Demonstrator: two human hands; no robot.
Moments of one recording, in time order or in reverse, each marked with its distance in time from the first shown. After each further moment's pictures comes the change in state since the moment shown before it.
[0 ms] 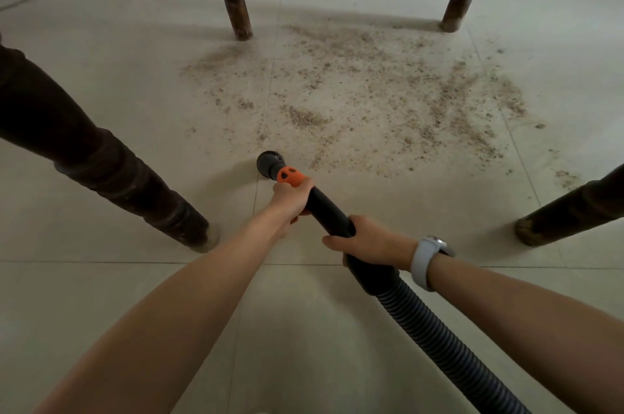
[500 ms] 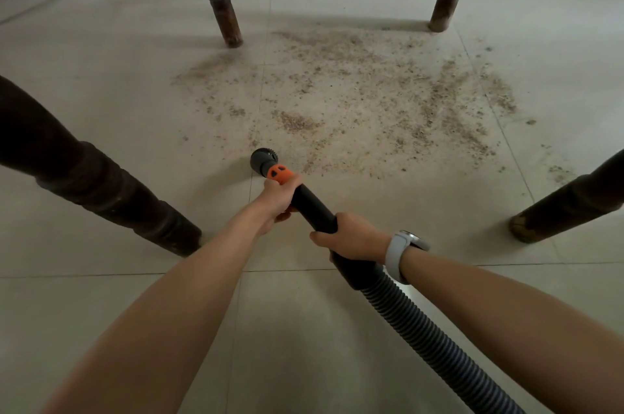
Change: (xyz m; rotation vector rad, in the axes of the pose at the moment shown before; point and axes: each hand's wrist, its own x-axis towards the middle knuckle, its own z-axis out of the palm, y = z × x) left_hand 0.020 0.005 -0.007 0.000 -0.071 0.063; right_hand 0.014 -0.006 0.001 -0.046 0.036 0.051
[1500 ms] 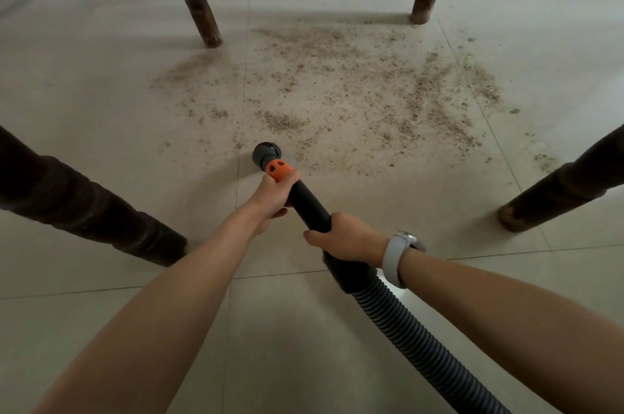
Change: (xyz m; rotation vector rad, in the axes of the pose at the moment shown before) left_hand 0.006 0.008 0.013 0.033 -0.057 0.075; right_hand -0.008 -0.001 -0.005 0.052 0.042 0.064
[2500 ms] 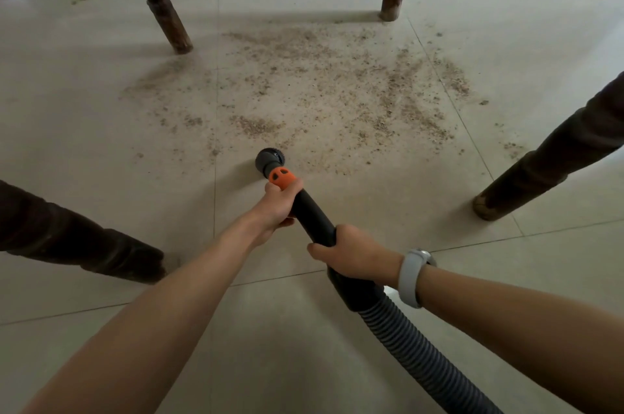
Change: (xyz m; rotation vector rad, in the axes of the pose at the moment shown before) left_hand -0.014 0.006 0.039 0.060 -0.116 -0.032; right_hand -0.028 0.033 -0.007 0.066 0.061 0.016
